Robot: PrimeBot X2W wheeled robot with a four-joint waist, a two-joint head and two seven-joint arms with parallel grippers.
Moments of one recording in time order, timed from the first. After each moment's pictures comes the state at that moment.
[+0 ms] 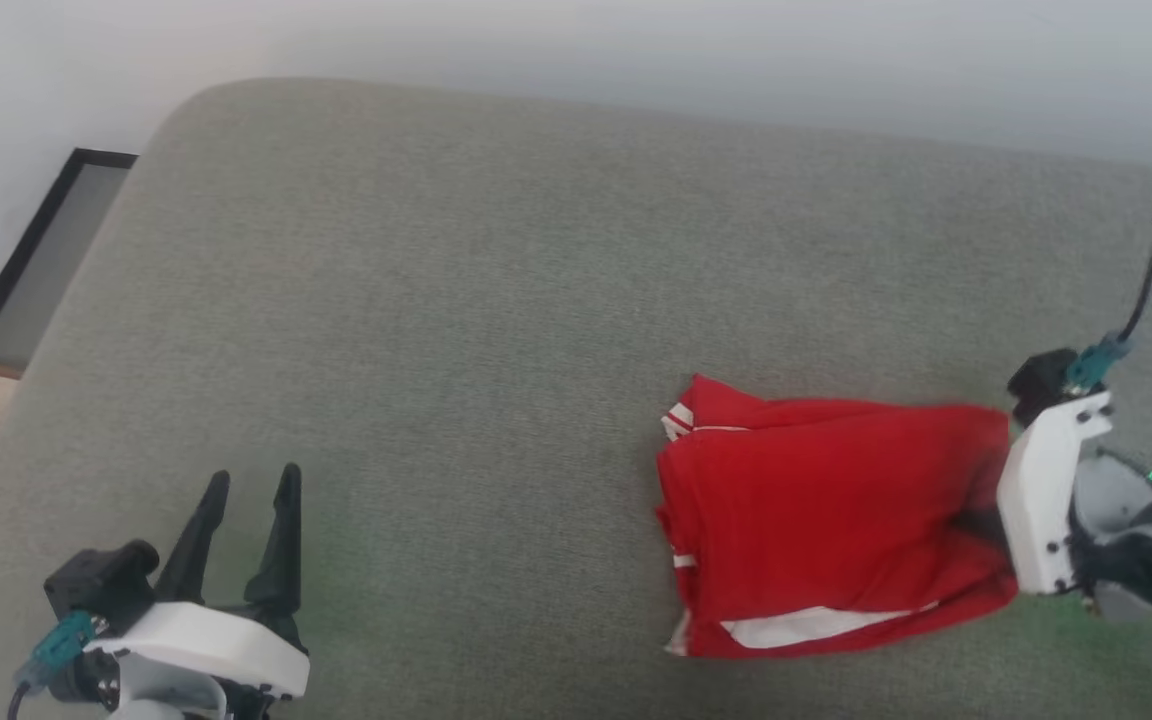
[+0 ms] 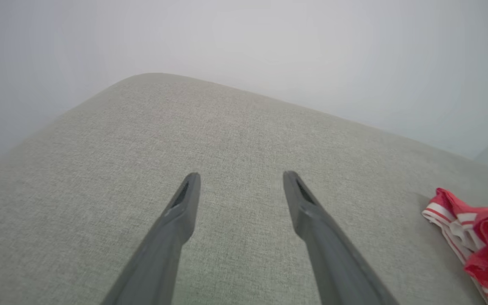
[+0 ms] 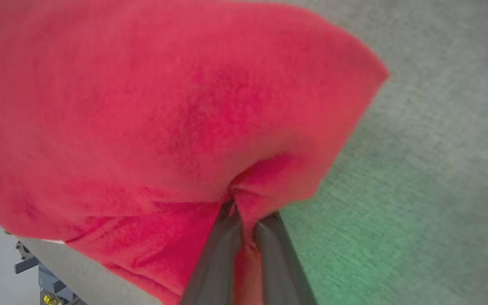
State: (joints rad) left arm -0.09 0.23 -0.03 0.31 -0.51 -0.13 -0.26; right arm -0.49 -0.57 0.51 0.44 0.87 0.13 0.76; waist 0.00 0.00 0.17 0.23
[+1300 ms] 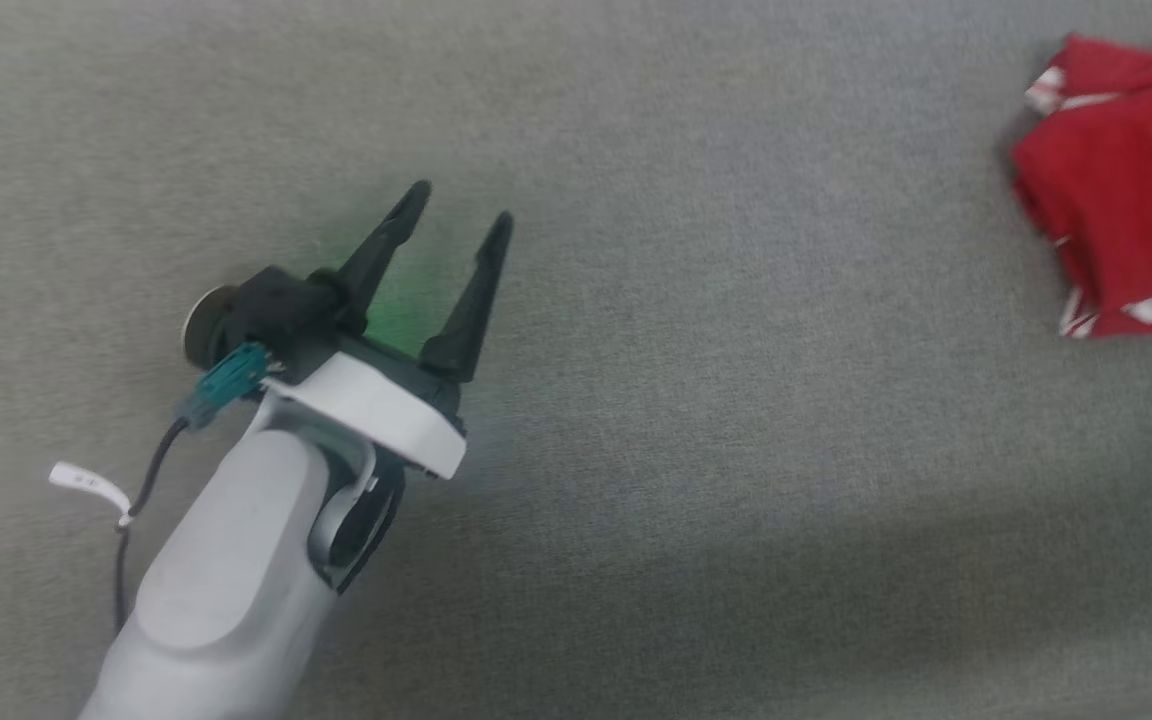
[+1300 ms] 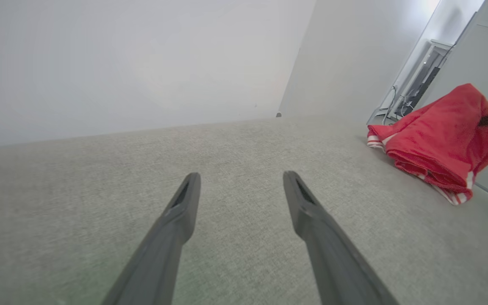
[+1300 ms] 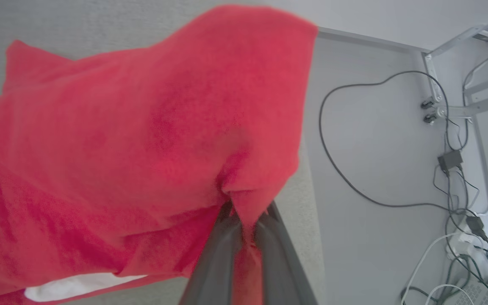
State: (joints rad) left arm -0.56 0.26 -0.39 0.30 -0.47 -0.13 -0.26; right arm -0.89 -0.86 0.36 0.67 0.71 0.13 0.50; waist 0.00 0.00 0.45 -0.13
